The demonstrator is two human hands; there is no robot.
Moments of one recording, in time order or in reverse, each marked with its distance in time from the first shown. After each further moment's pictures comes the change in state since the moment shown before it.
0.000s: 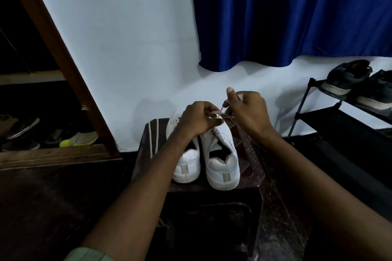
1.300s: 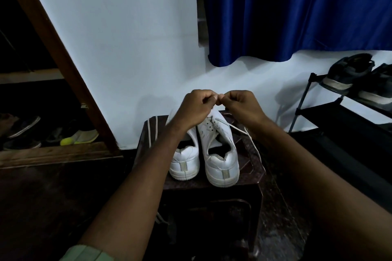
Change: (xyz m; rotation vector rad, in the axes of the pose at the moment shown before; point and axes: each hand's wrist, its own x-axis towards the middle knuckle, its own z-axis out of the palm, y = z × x) left_hand 0.002 0.012 -0.007 0.041 0.118 0.122; right_hand 0.023 0.032 0.017 0.284 -0.221 0.139
